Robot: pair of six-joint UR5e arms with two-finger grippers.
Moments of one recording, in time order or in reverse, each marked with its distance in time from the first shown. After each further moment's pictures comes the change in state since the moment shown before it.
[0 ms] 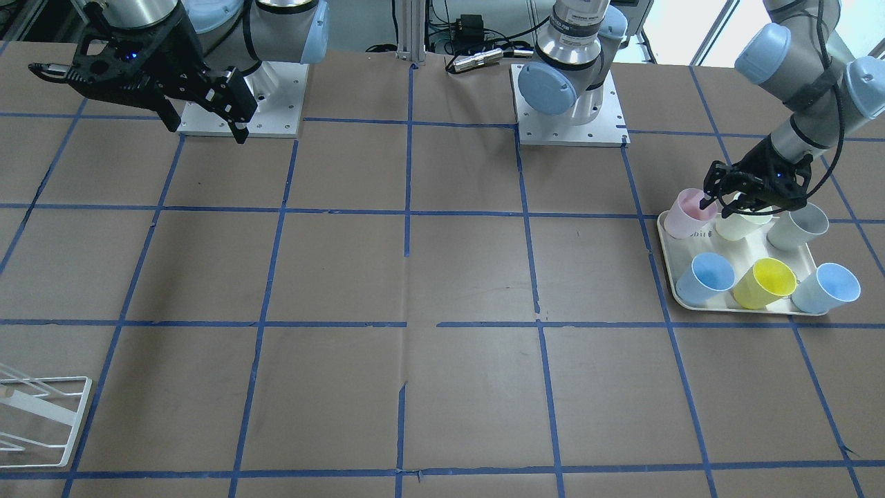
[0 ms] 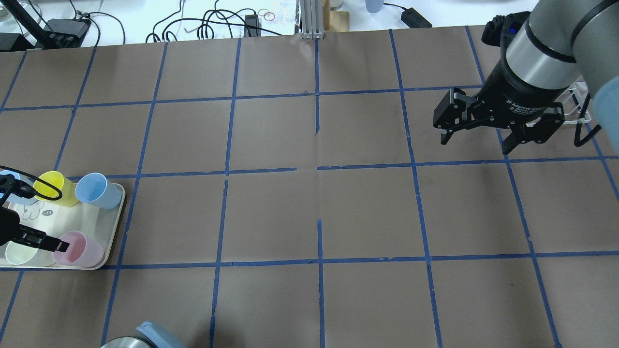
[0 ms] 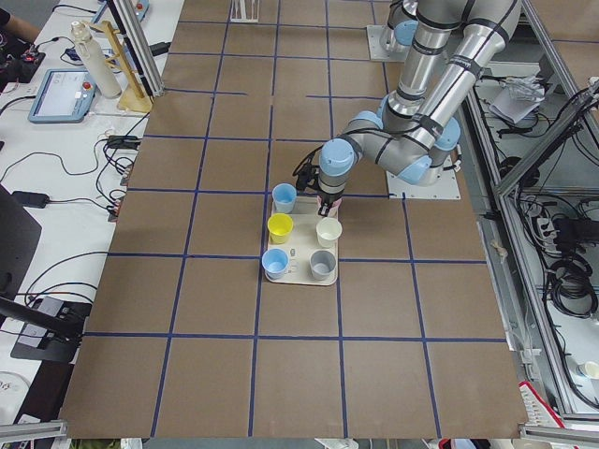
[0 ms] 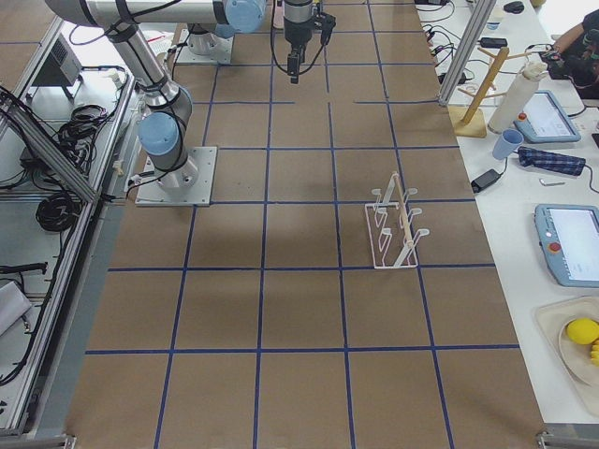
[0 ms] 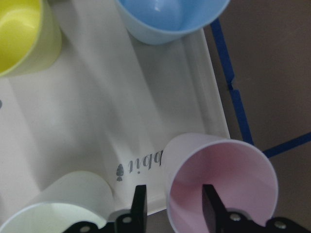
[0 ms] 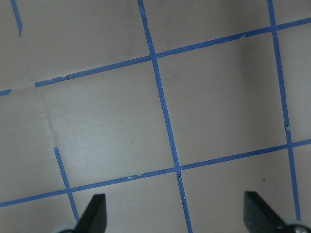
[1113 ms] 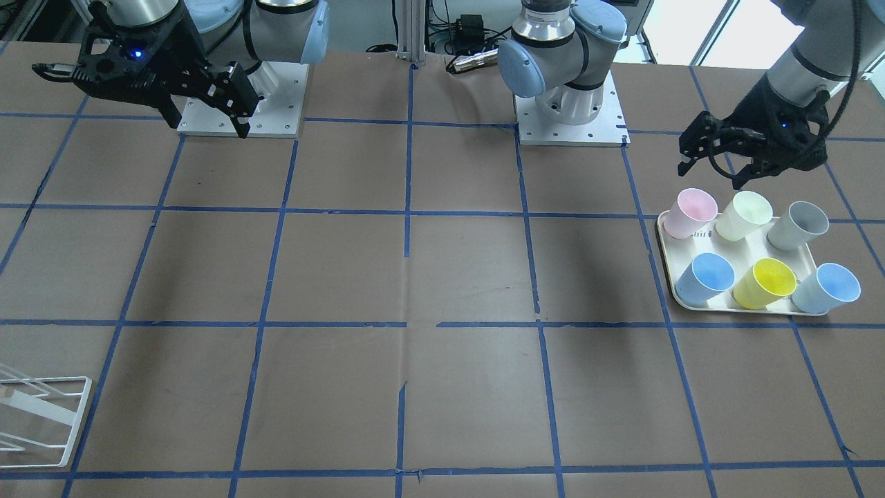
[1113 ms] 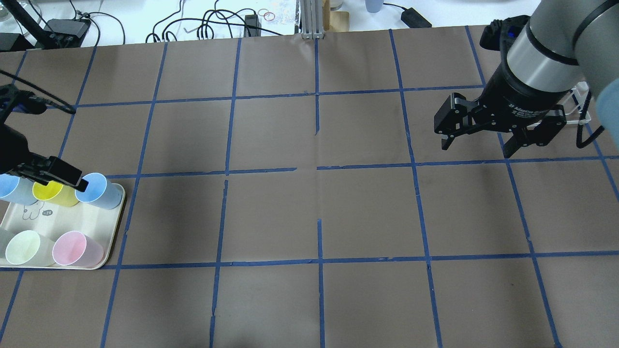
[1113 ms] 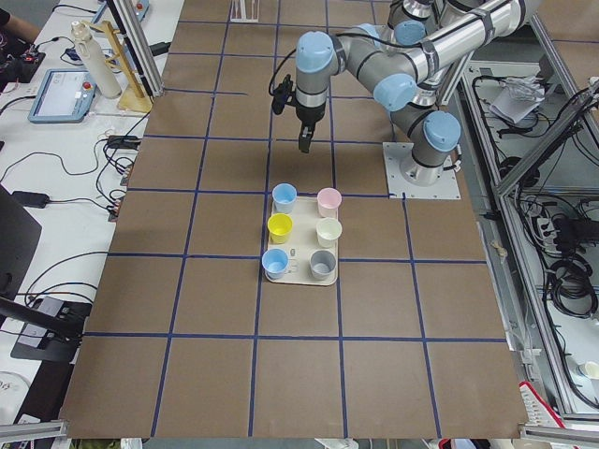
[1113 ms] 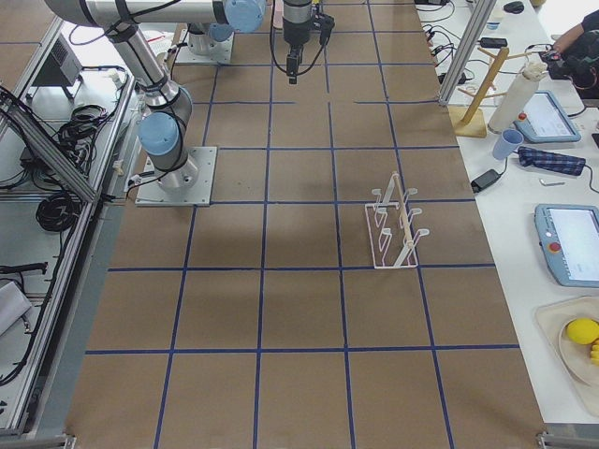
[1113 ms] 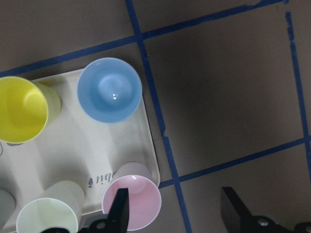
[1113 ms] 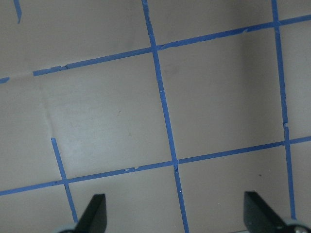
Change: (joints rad) left arm -0.446 0.174 0.316 -0.375 0.010 -0.585; right arm 0.000 -0.007 0.000 0.026 -0.001 -0.023
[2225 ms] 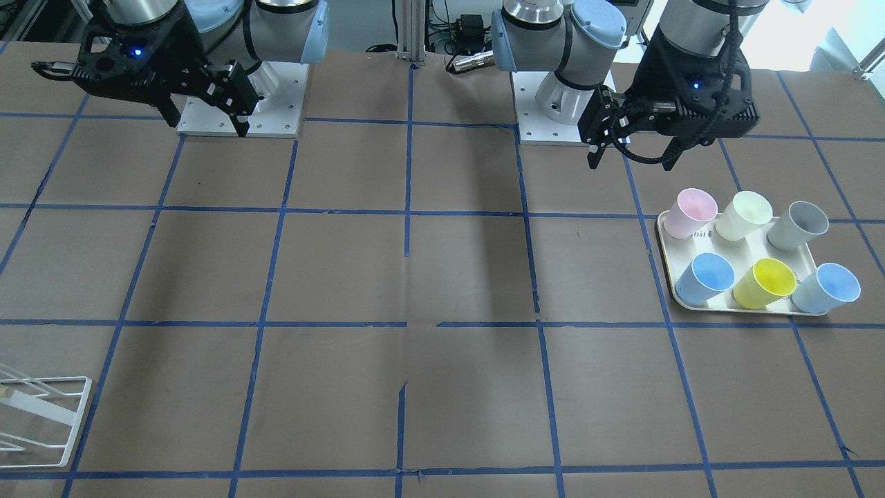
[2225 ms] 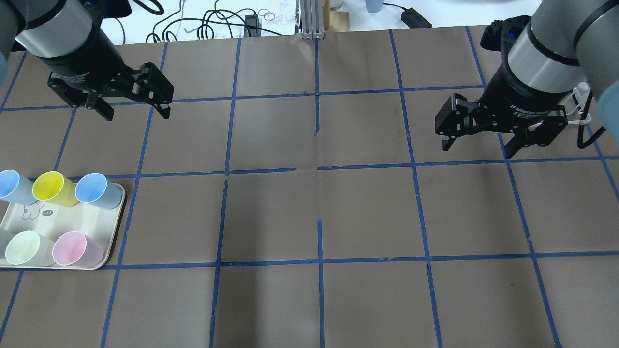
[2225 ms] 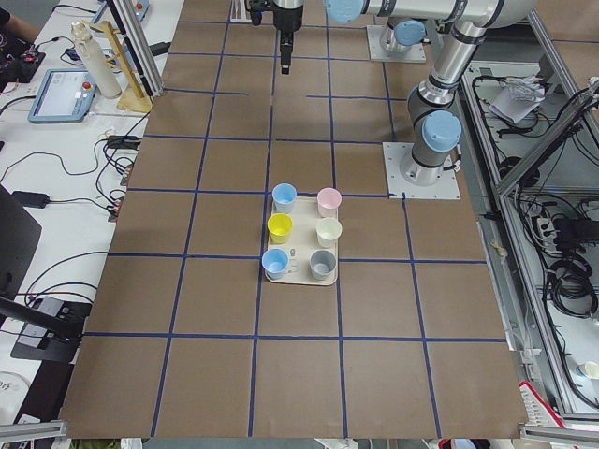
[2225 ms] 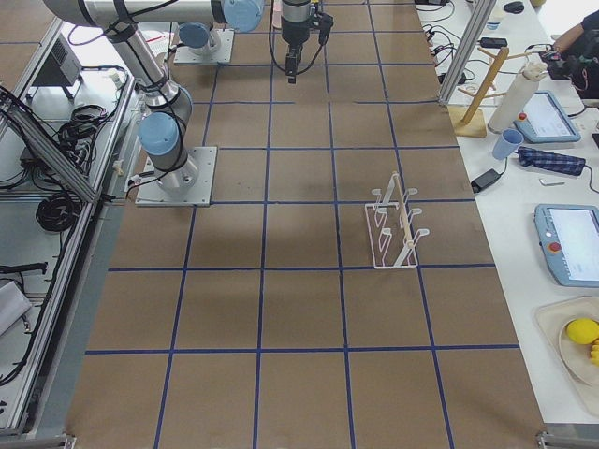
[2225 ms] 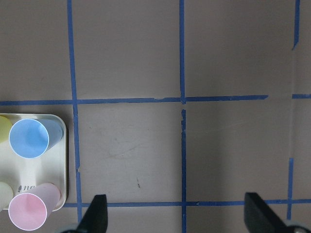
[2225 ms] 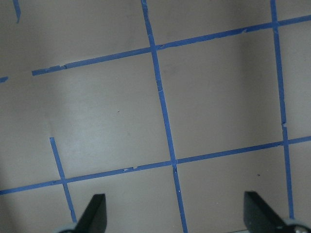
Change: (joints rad) left arm -0.423 -0.131 0.323 -0.135 0.067 -0.607; right arm 0.000 -0.001 0.000 0.001 -0.004 -0.002
